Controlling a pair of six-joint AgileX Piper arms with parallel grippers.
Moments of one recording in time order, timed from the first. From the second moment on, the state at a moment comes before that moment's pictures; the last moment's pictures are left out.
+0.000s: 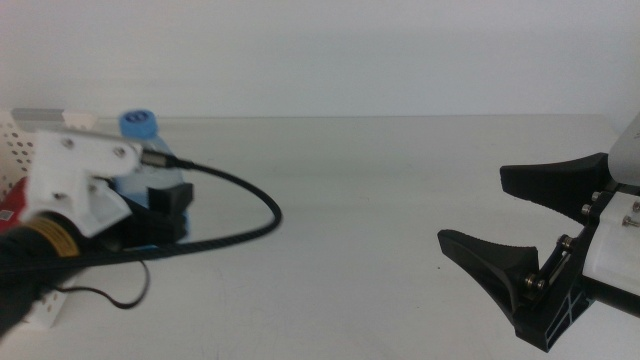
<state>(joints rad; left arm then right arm) -0.25 1.19 -0.46 0.22 -0.30 -0.25 0.74 0.84 -0.61 -0.08 0.14 -0.04</state>
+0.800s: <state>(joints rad) -0.19 1.08 -1.03 0.16 0.65 -0.17 0.74 0.84 -0.61 -0.08 0.14 -0.04</state>
